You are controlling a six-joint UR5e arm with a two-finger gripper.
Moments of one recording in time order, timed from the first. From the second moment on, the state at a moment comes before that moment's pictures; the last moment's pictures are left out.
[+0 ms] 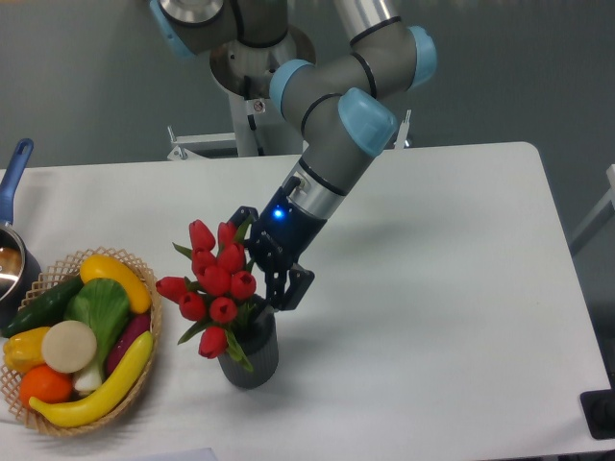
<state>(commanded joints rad) 2.49 -1.85 -1.85 -0.76 0.73 1.33</state>
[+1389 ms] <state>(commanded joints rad) 2.48 -1.87 -1.83 -0.76 0.70 1.31</state>
